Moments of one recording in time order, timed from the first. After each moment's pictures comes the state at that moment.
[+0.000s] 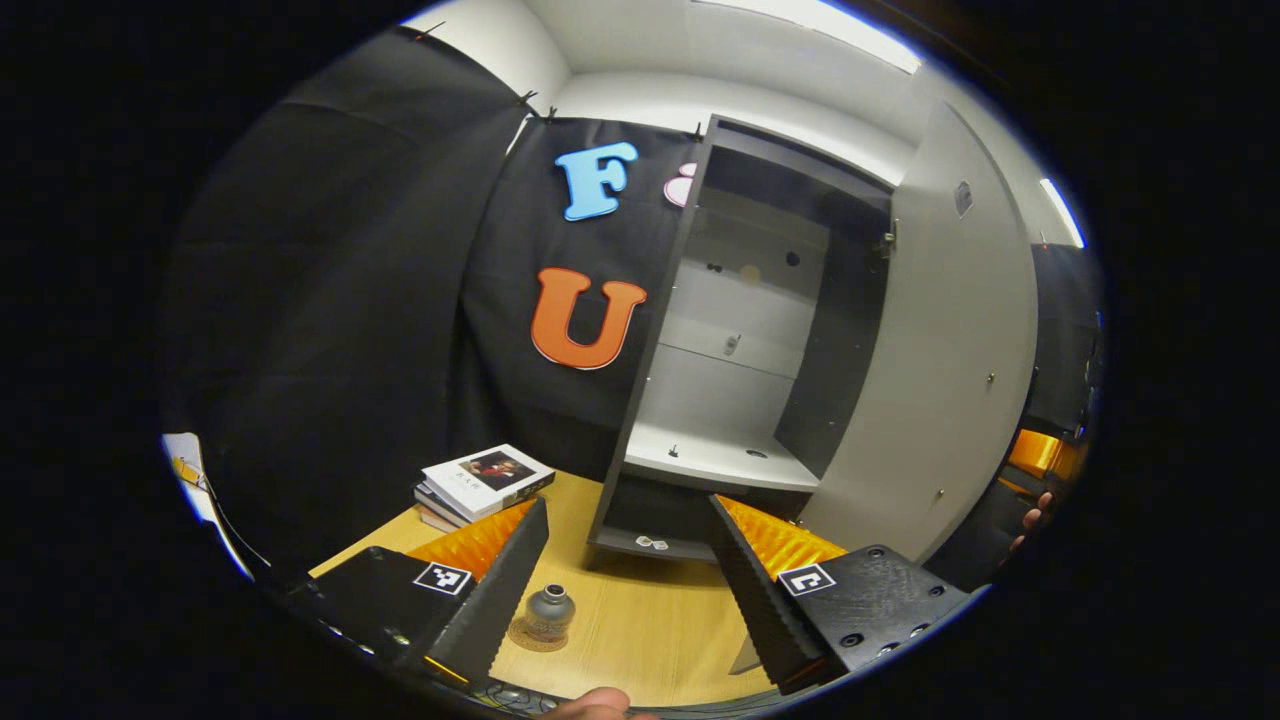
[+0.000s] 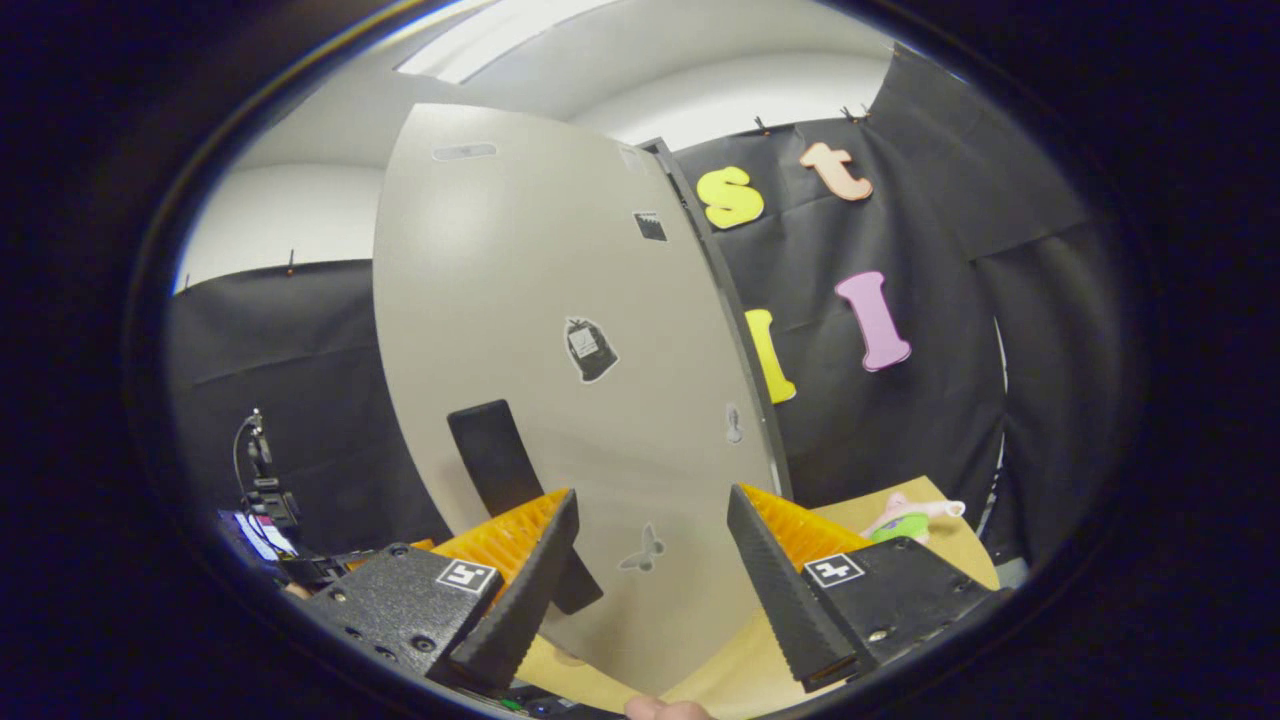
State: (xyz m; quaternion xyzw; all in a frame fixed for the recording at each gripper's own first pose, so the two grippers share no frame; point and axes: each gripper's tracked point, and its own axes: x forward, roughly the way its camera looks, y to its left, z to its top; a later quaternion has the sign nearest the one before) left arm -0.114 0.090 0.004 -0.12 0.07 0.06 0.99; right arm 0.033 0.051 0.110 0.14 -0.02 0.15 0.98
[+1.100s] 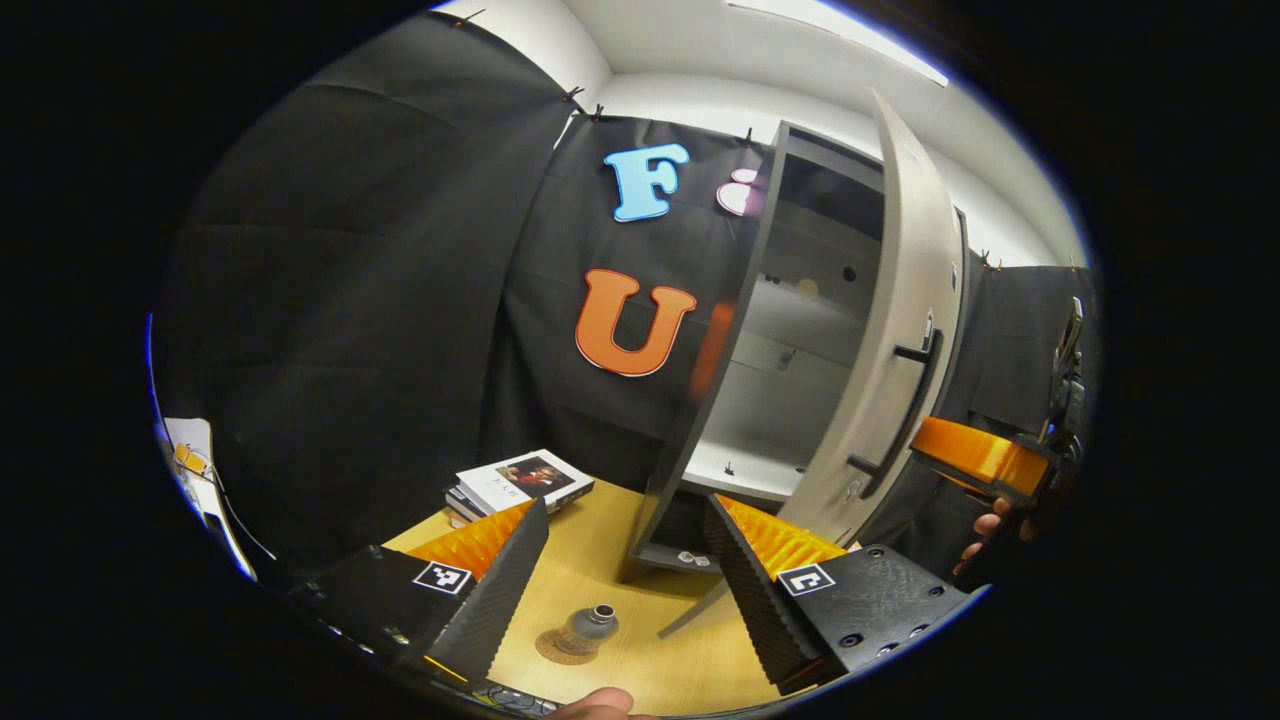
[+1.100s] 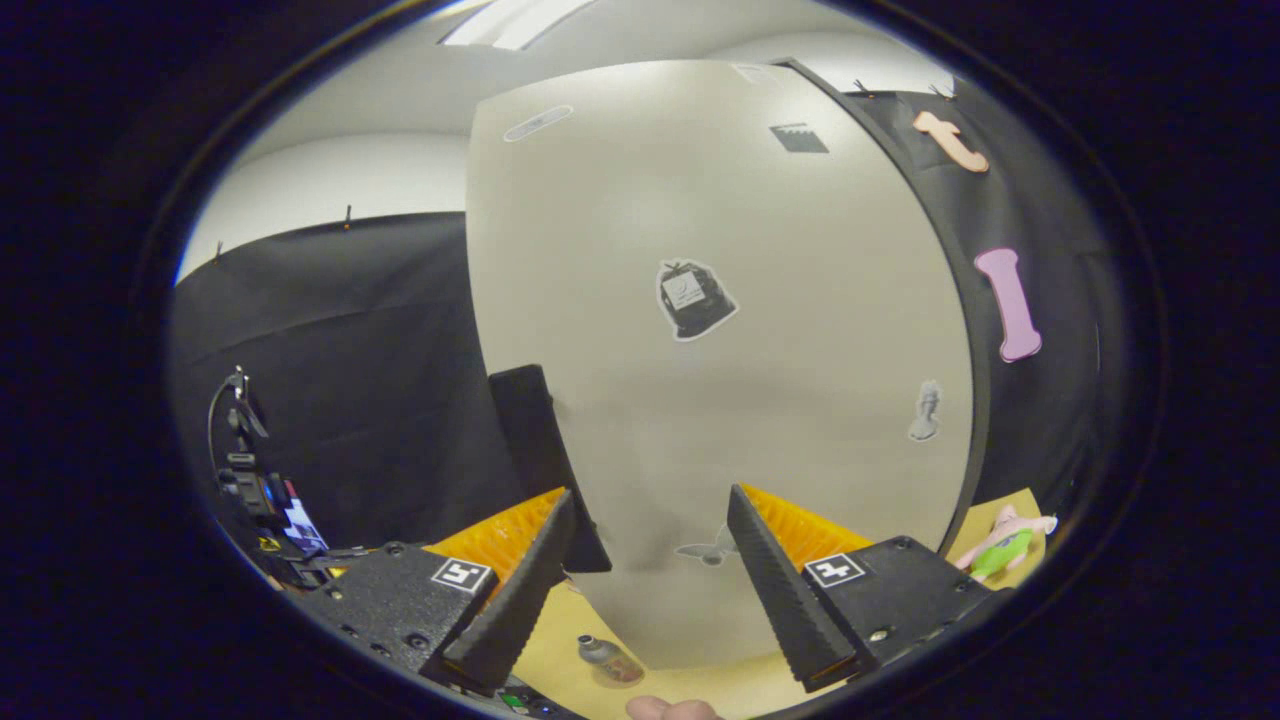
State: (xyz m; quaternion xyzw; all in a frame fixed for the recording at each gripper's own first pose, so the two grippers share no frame) left arm -0.096 0.146 0.013 -0.14 0.06 0.09 0.98; right arm 0.155 0.211 0.106 0.09 0.01 0.27 0.96
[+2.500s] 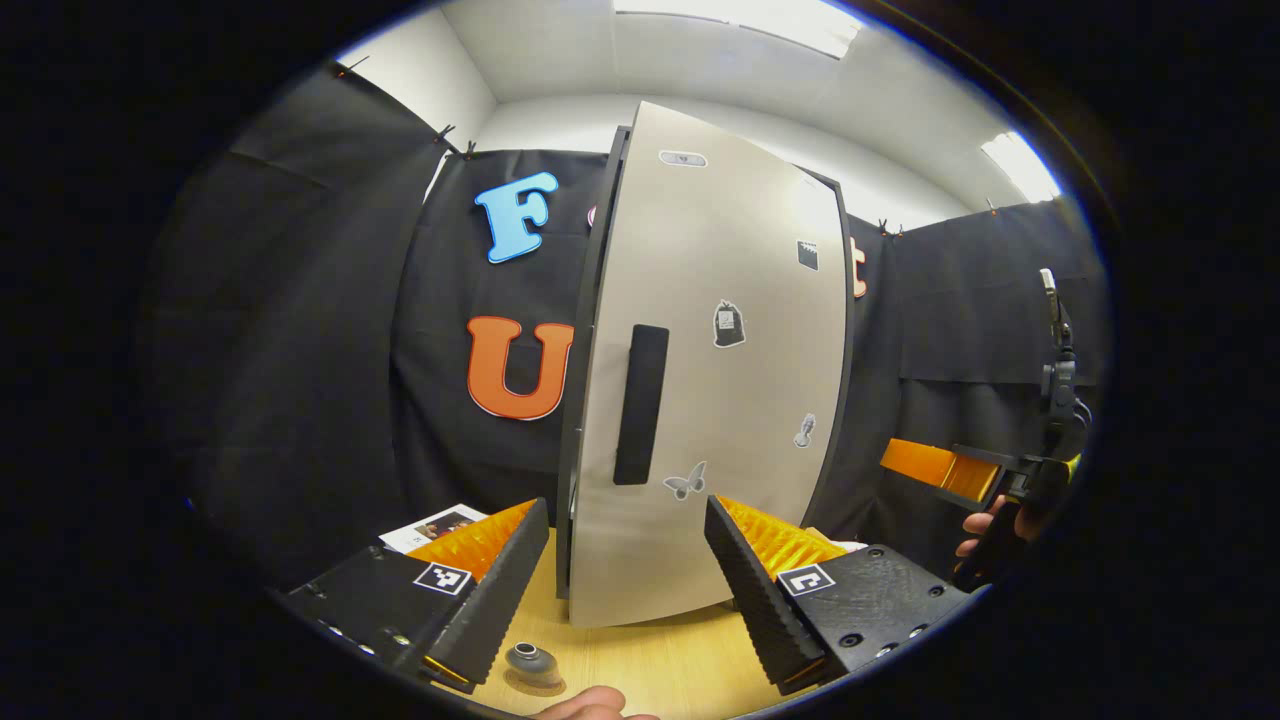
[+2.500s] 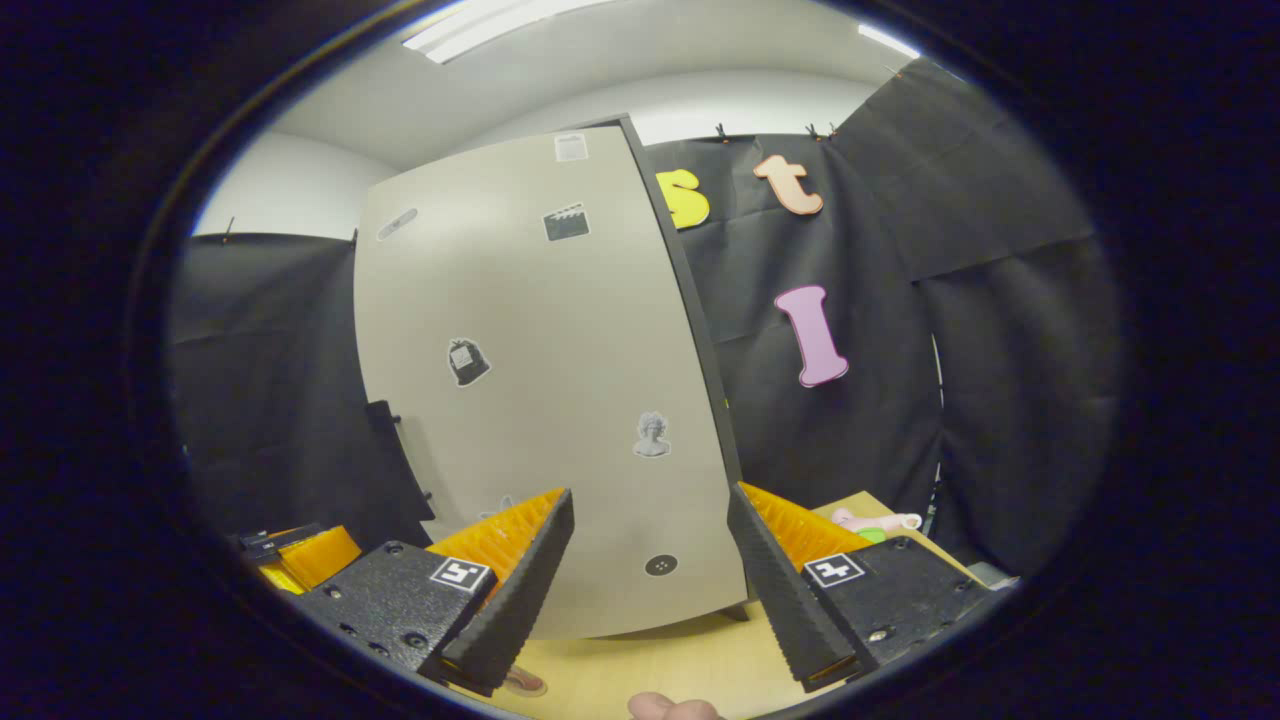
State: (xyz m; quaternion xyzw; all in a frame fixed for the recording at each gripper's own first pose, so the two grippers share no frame) left arm -0.062 0.023 0.058 -0.04 0.00 -0.01 1.00; right arm 0.091 0.039 0.093 0.14 -0.04 0.02 0.99
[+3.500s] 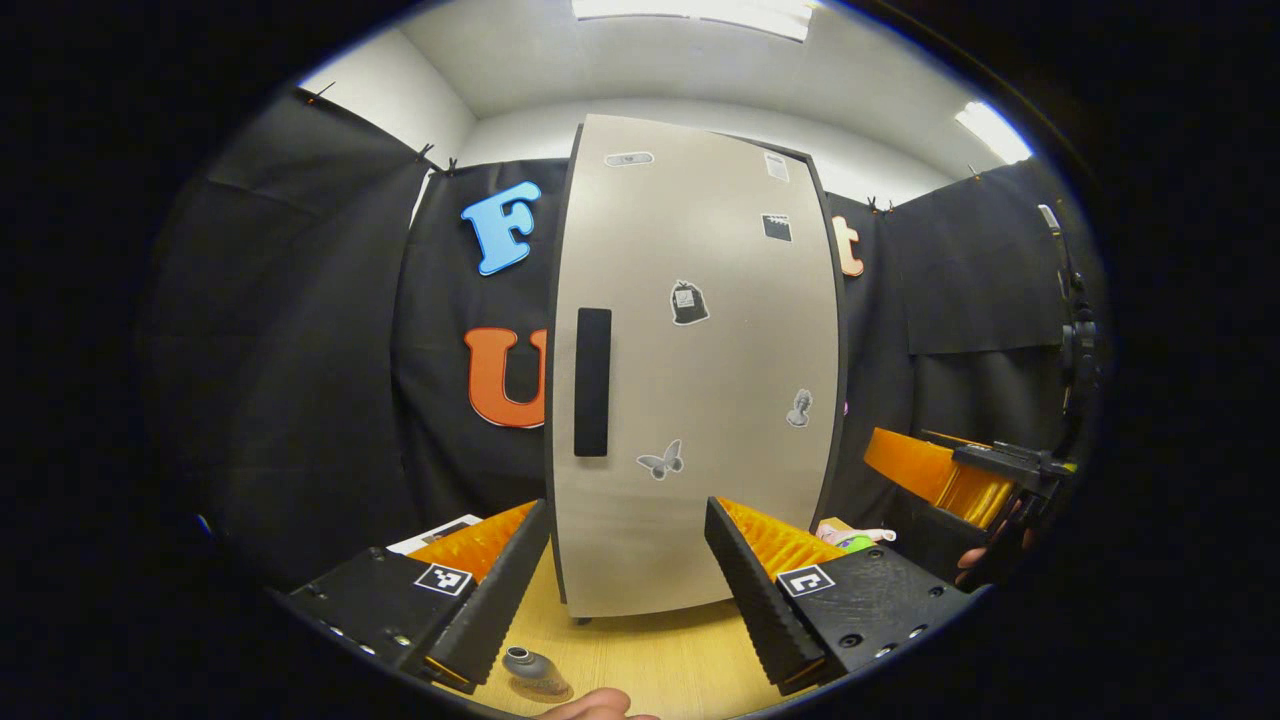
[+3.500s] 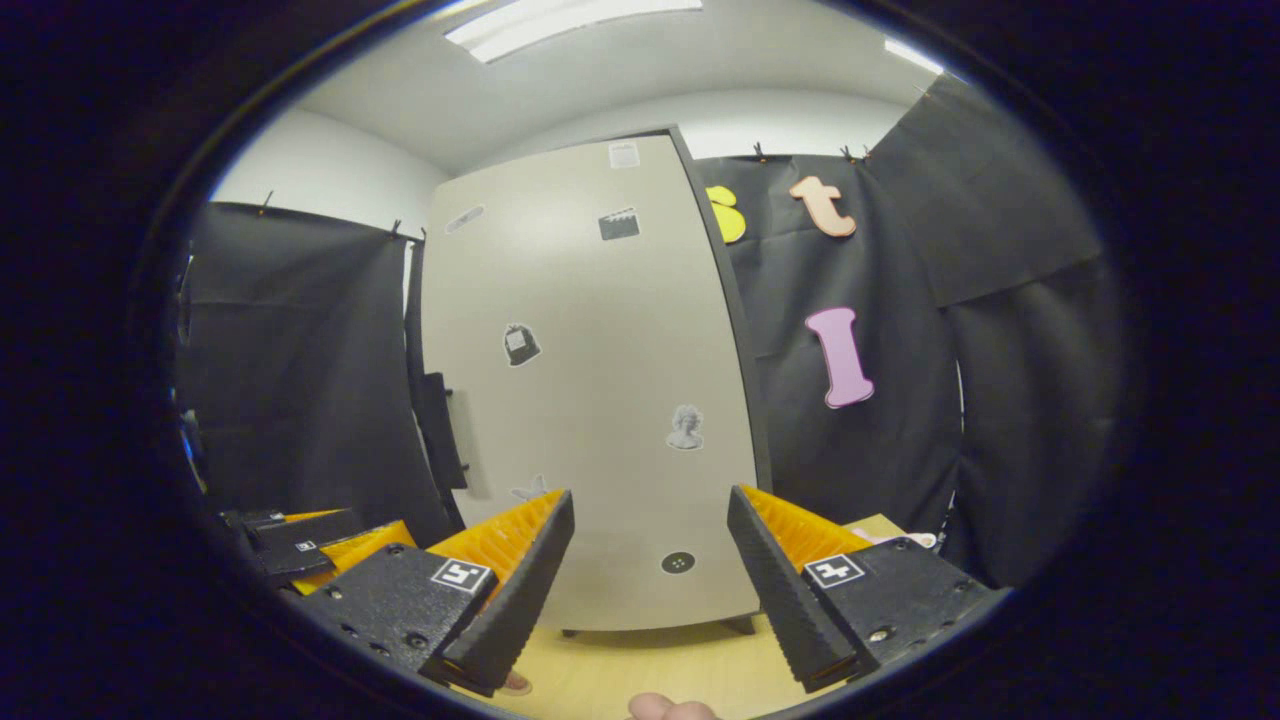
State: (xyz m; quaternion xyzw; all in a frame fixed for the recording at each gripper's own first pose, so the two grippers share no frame) left arm -0.045 0.009 0.030 0.00 0.01 -0.01 1.00; right arm 0.064 0.072 0.071 0.09 -0.05 0.06 0.99
